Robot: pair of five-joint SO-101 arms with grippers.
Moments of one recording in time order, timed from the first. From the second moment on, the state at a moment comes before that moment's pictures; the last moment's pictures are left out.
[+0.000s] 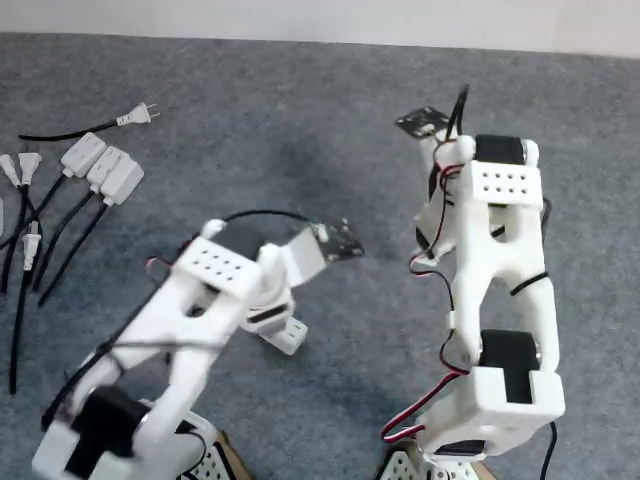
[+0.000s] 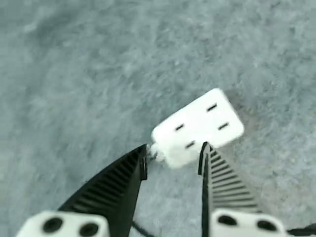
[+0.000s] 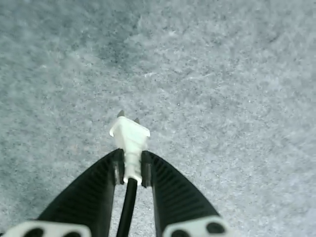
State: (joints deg) left arm 20.7 -12.2 37.7 69.0 -40.1; right arm -2.4 5.1 -4.0 91.2 33.9
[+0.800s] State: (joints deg) left arm 25.7 -5.3 18.9 94.6 -40.9; right arm -4.8 5.1 -4.0 92.4 33.9
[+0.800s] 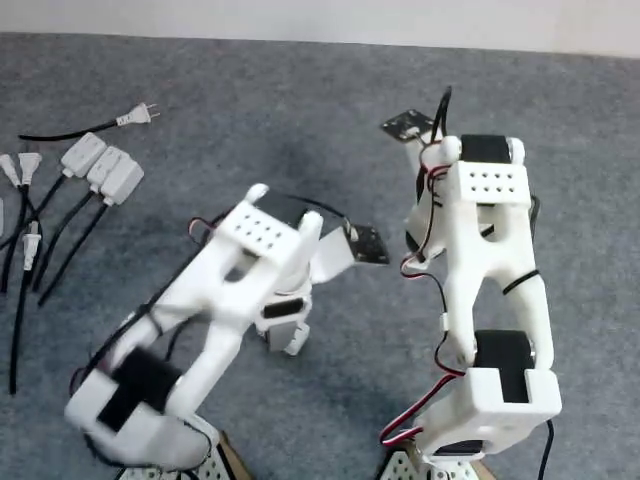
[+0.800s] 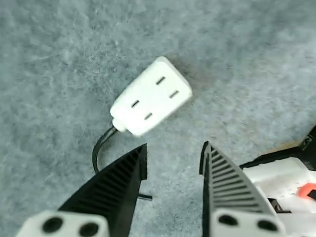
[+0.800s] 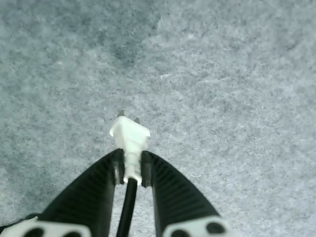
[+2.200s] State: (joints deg) left arm 21.1 14.2 25.4 69.5 -40.7; right arm -7.7 5.1 -4.0 95.6 33.9
